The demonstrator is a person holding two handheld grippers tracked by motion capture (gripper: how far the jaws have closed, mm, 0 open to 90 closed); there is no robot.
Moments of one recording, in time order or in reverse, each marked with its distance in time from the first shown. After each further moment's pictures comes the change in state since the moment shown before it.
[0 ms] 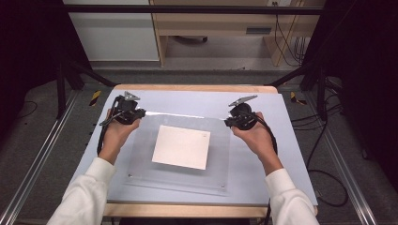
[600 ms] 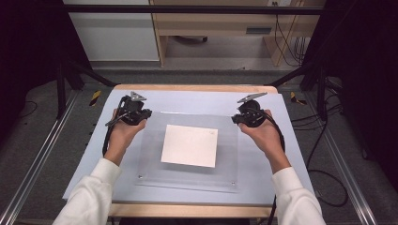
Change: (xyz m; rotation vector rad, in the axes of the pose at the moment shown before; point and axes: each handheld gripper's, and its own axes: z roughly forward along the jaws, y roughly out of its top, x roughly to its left) left arm -0.018 0.007 -0.003 -0.010 -0.014 0.010; right arm -0.019 -0.001 -0.015 -0.016 -0.026 0.022
